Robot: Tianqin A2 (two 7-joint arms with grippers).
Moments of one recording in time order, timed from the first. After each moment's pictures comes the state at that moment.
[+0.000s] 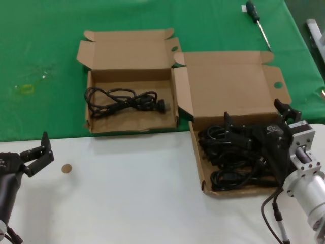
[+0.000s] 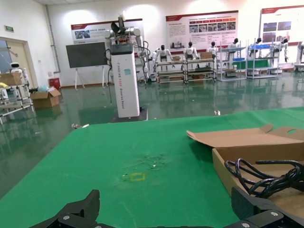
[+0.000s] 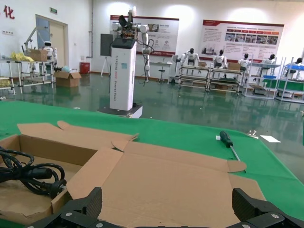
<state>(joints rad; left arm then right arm) 0.00 -0.30 1.60 -1.60 -1.80 0.00 0.00 0.04 0.30 -1.62 1.57 1.79 -0.03 -0.02</state>
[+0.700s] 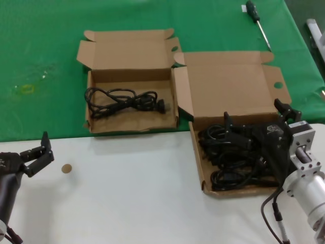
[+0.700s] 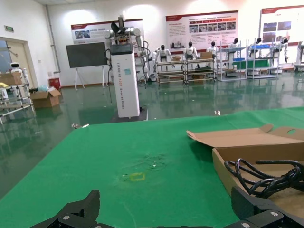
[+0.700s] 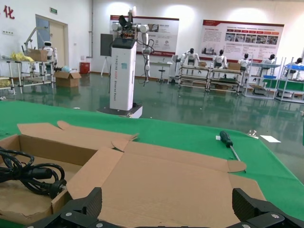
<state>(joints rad) 0.00 -0.30 1.60 -1.60 -1.80 0.00 0.00 0.04 0.30 -1.62 1.57 1.79 -0.03 -0.02</state>
